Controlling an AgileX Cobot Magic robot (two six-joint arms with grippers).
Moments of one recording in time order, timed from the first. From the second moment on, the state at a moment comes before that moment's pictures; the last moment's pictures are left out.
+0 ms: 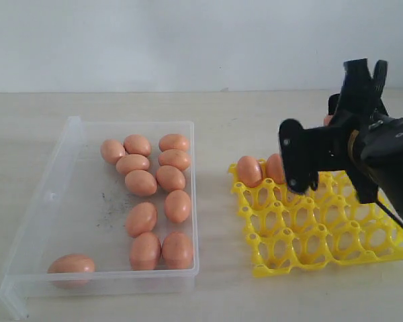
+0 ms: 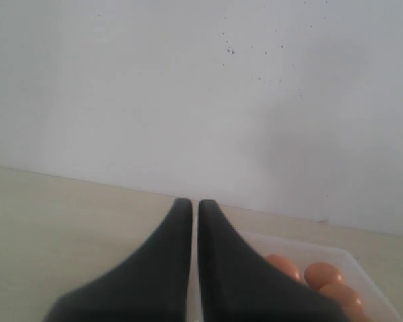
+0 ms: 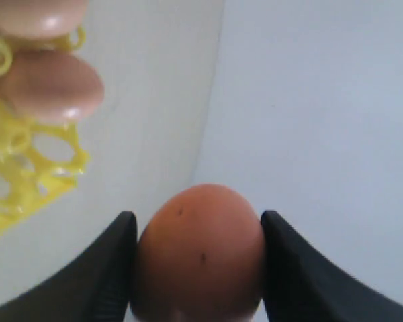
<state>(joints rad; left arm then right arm) 0.01 0.00 0.00 -0.39 0.02 0.19 0.66 1.50 -0.66 -1.74 0.69 0.40</state>
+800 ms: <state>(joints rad) 0.01 0.00 0.00 -0.39 0.02 0.19 0.66 1.57 -0.81 -1.69 0.92 0.70</state>
